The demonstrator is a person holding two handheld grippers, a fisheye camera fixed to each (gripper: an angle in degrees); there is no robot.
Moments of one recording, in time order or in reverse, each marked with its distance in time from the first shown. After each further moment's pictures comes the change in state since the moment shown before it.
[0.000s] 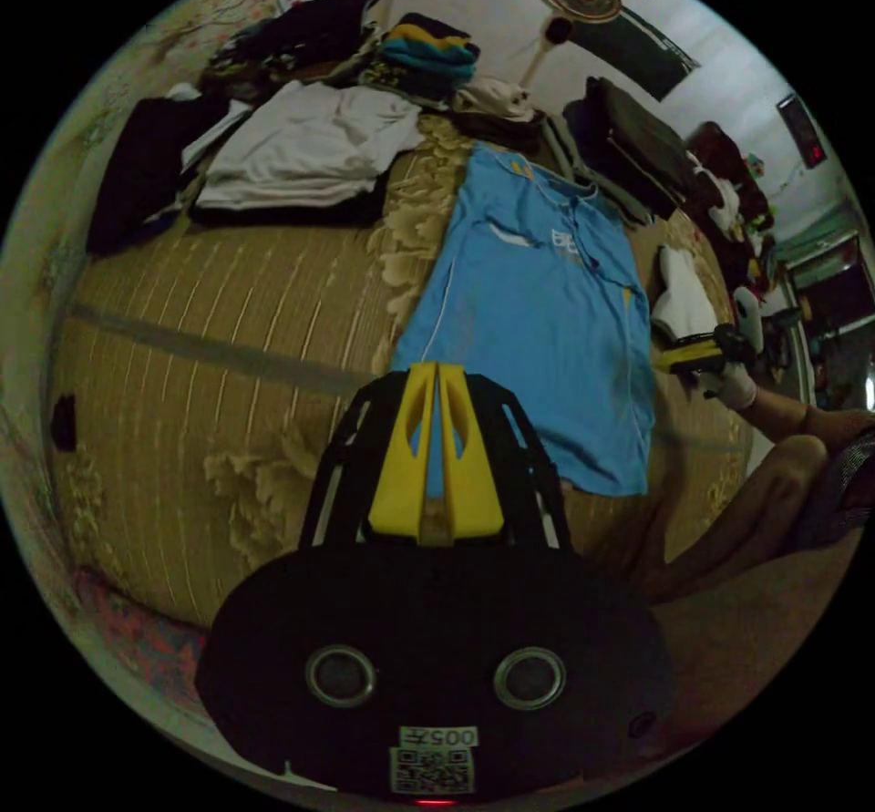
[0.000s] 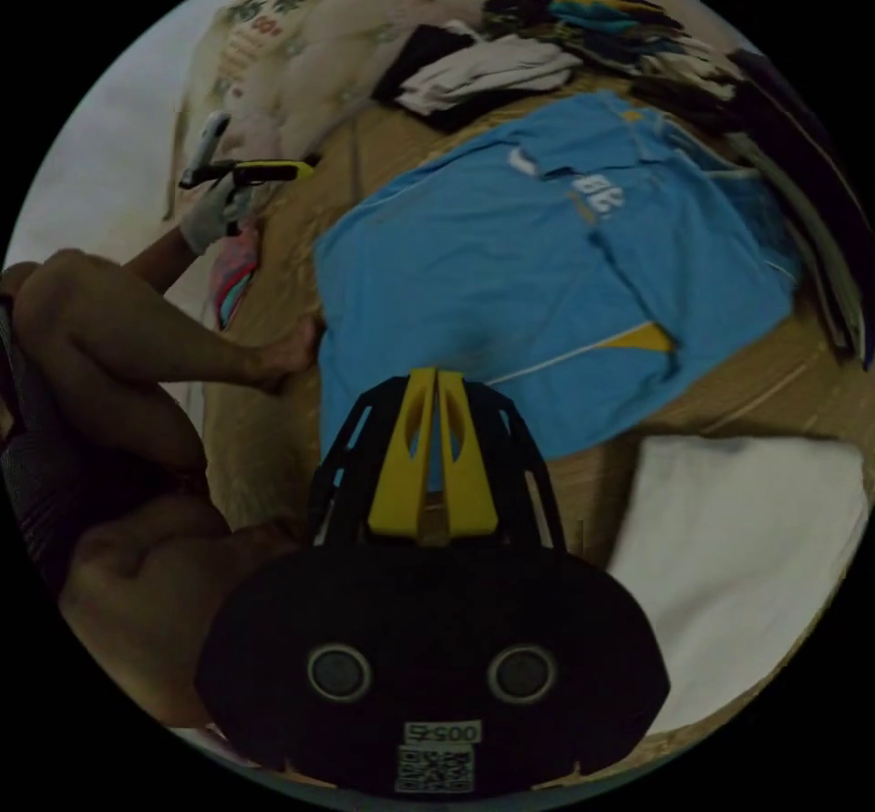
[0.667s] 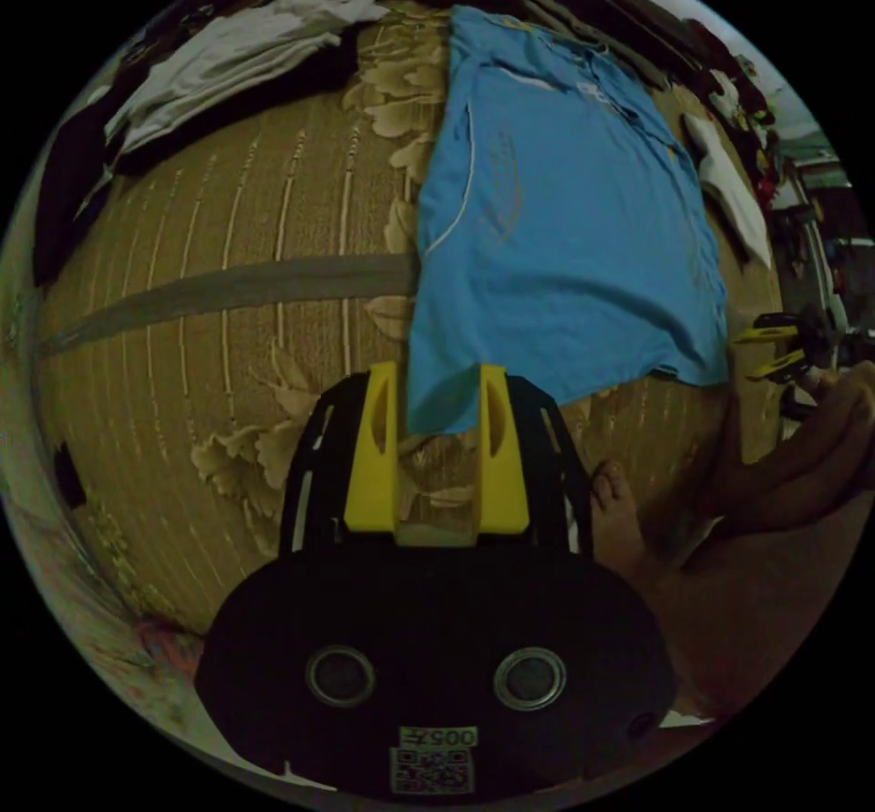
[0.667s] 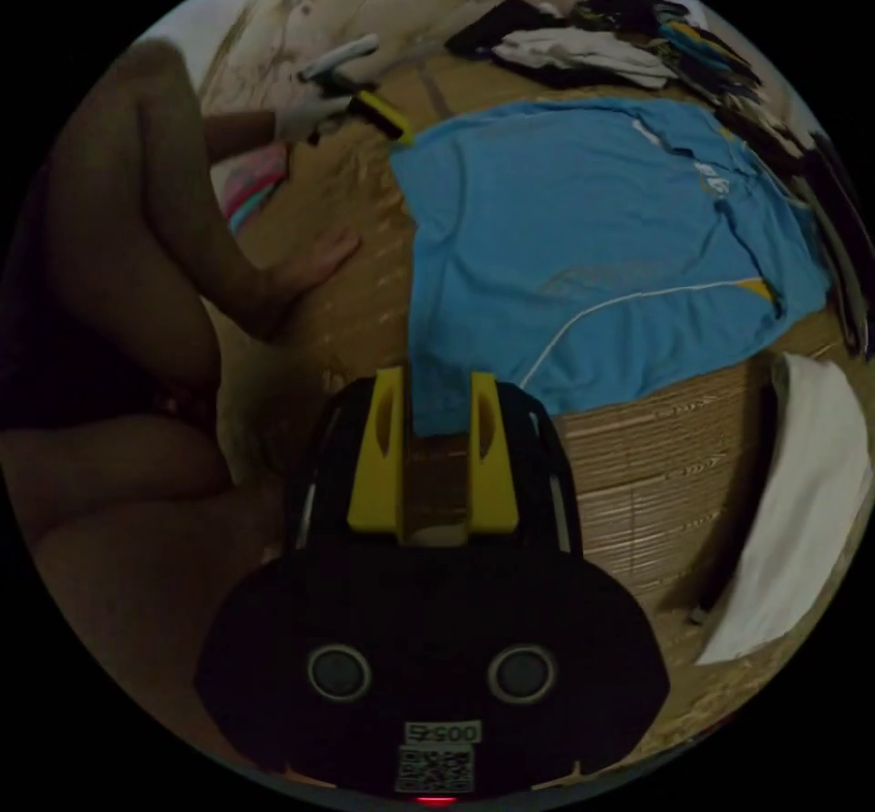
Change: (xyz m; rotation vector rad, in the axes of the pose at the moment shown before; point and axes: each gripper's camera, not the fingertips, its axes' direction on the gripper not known) left arm -0.083 0.078 0.081 -0.306 -0.059 0.226; right arm -0.077 -0.014 0.134 -0.399 -0.058 0.298
